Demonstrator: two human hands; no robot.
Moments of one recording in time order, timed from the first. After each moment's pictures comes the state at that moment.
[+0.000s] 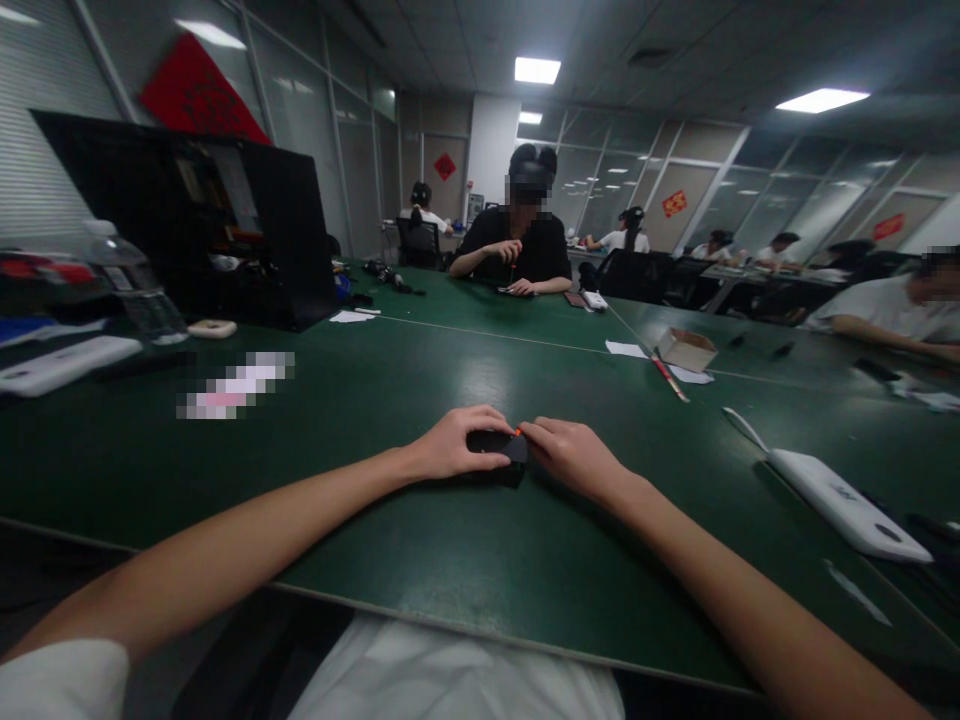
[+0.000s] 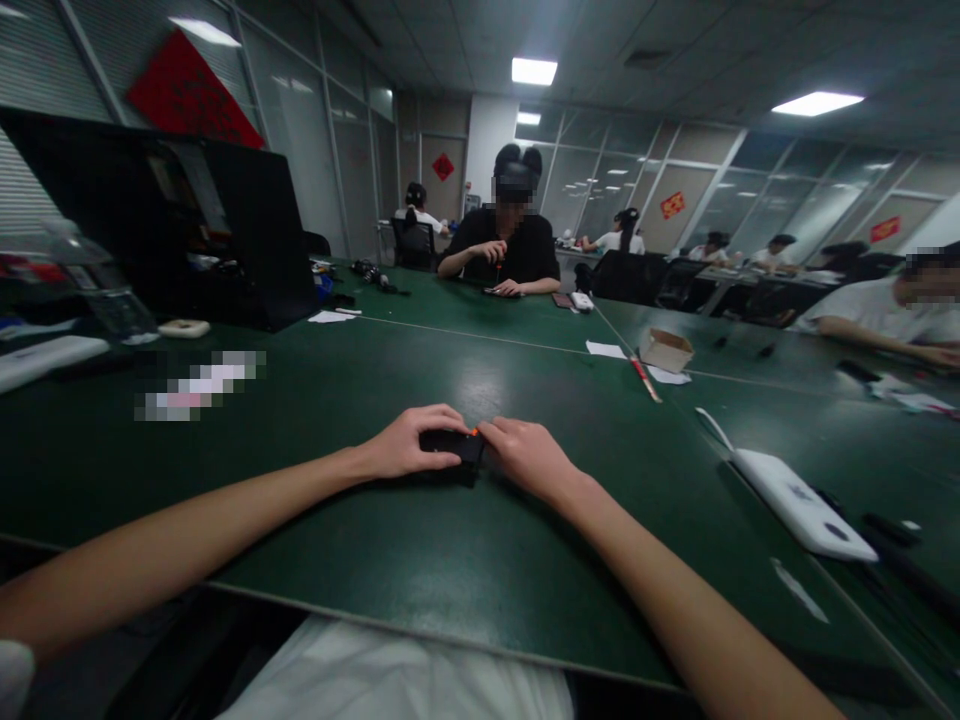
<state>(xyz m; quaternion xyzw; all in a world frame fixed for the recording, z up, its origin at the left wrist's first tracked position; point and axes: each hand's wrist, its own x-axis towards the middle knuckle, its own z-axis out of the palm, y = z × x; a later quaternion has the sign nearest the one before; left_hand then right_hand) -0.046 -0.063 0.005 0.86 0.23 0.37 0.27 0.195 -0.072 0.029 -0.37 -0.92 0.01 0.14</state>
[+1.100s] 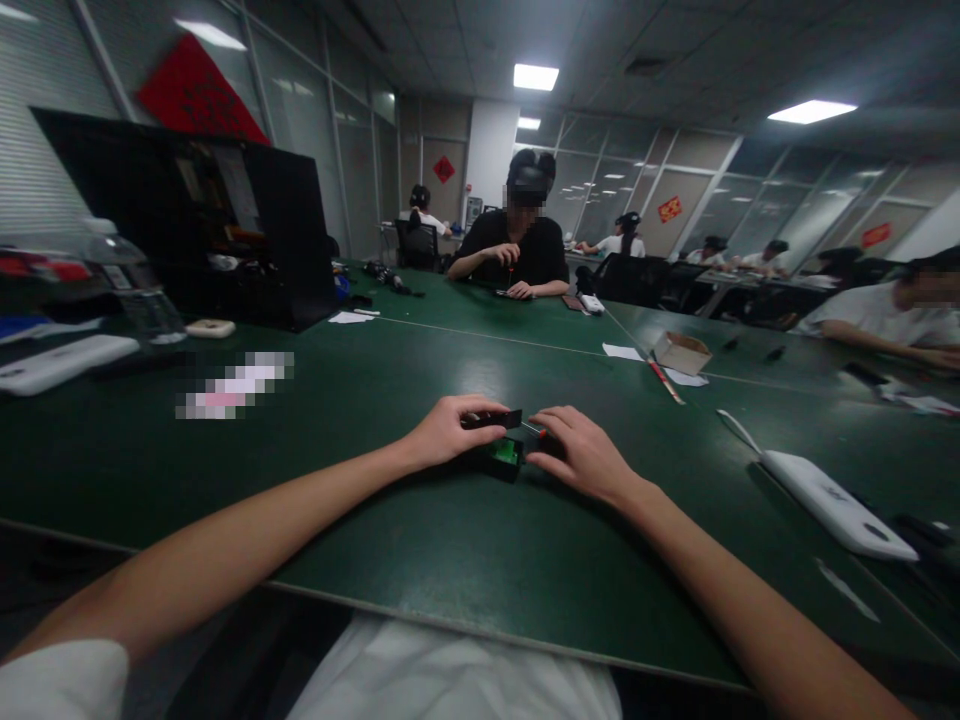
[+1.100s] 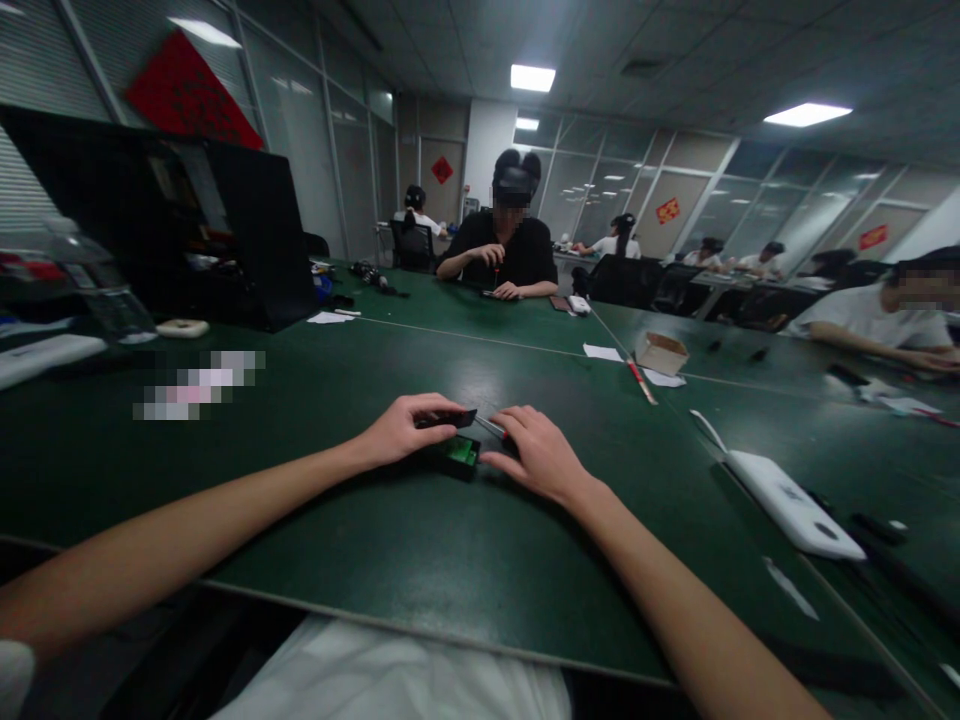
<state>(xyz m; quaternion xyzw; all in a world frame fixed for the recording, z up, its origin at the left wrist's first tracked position) -0.044 -0.062 0.017 0.78 0.29 0.43 0.36 0.208 -0.079 0.033 -0.37 -0.91 -0.06 0.18</state>
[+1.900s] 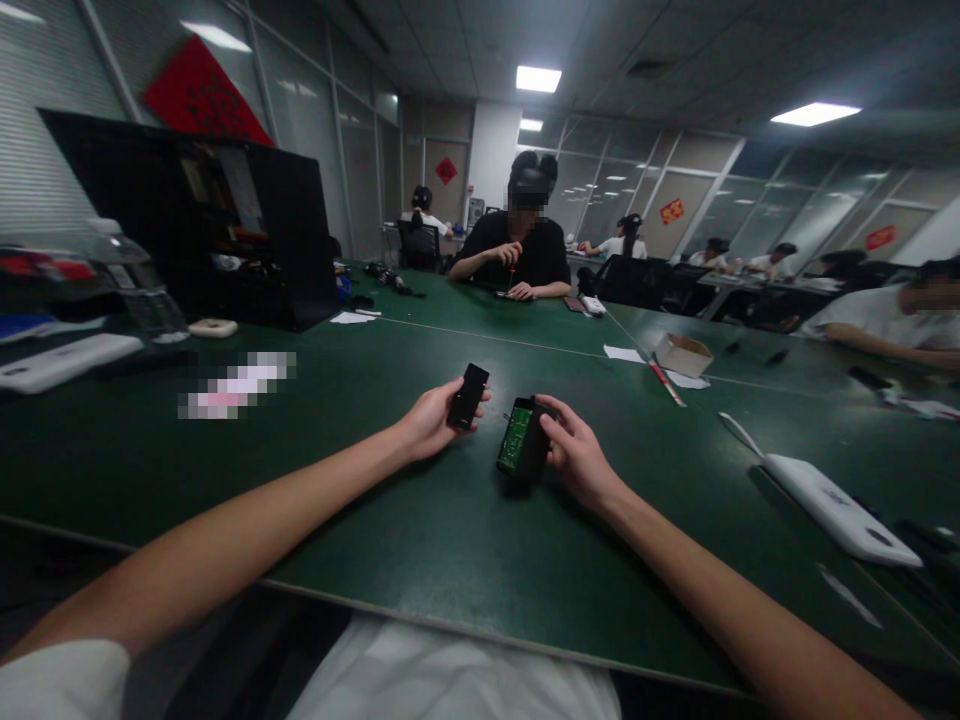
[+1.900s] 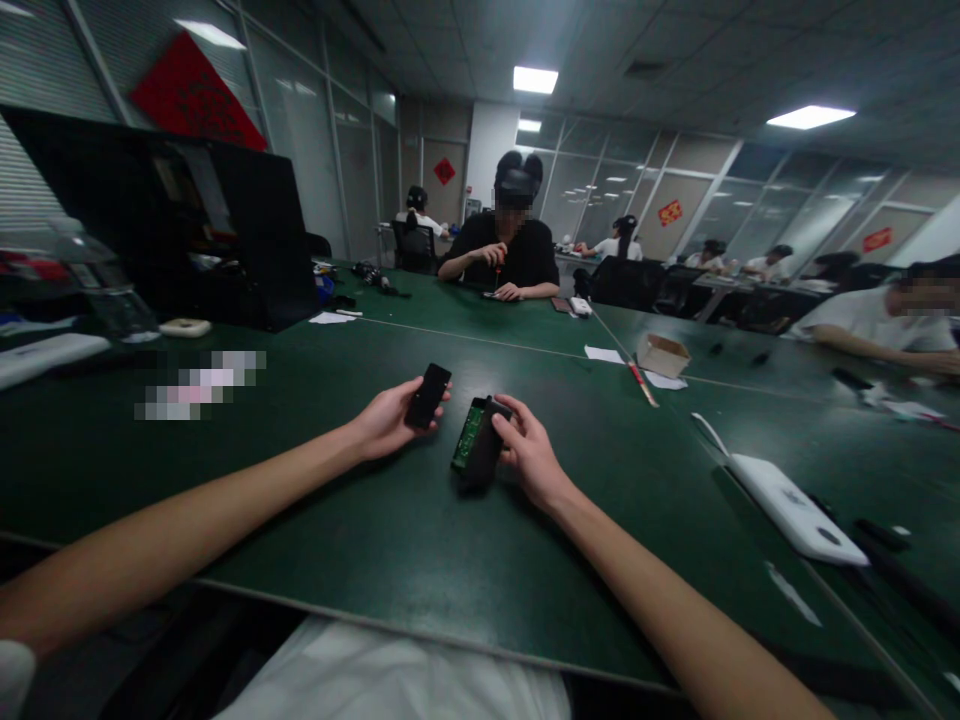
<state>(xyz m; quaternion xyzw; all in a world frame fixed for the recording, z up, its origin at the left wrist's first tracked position) -0.046 -0.048 0.021 0.35 0.29 0.50 0.74 0.175 -0.086 0.020 -0.40 -0.53 0.55 0.51</state>
